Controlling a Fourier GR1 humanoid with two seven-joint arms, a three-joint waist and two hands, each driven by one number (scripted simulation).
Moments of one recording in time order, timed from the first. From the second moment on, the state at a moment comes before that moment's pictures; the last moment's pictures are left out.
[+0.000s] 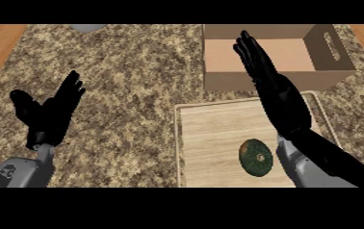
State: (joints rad) left arm -0.15 0.46 -0.19 -1.45 0.40 0.28 0.19; right arm -0.36 -0.20 0.26 -1.71 -0.09 -0.01 -0.20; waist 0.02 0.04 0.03
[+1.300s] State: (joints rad) left arm -0.22 0.54 -0.27 -1.53 0.17 0.08 -0.12; right arm 0.16 -0.84 -0.09 -2.20 0.24 0.25 -0.09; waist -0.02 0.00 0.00
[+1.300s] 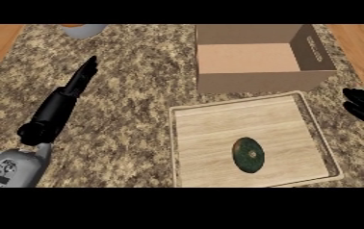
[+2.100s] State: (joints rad) left arm -0.25 0.51 -0.26 -1.54 0.14 0.04 -0.08; right arm -0.06 -0.87 0.38 -2.38 0.35 0.50 0.63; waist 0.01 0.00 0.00
